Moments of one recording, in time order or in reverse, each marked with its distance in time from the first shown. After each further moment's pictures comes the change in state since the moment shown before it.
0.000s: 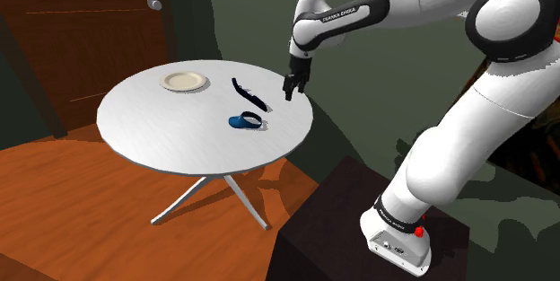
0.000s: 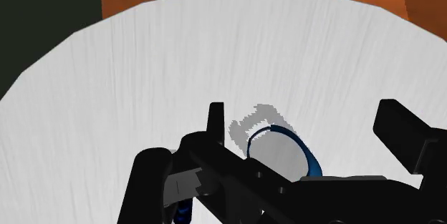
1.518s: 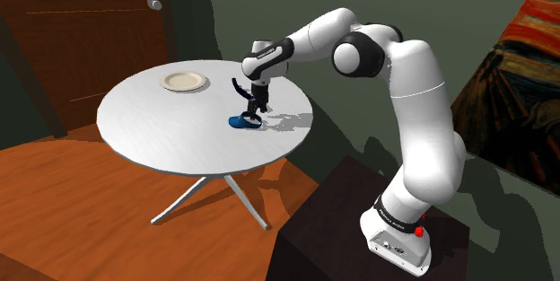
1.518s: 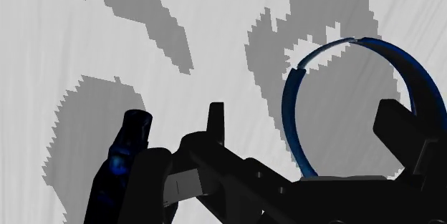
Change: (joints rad) arm -0.064 0.795 0.066 0.634 0.215 0.069 -0.264
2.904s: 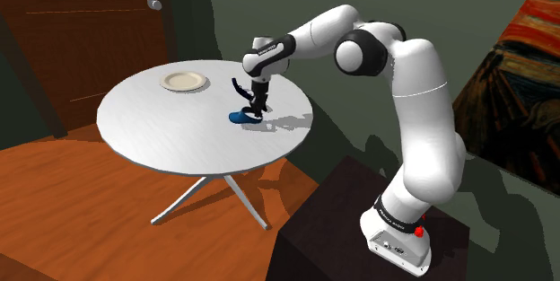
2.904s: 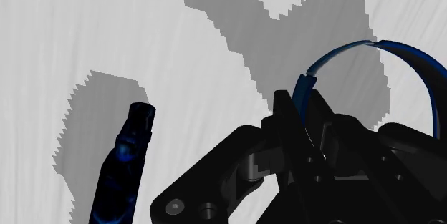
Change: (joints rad) arm 0.002 -0.025 -0.003 -0.002 -0.004 -0.022 0.003
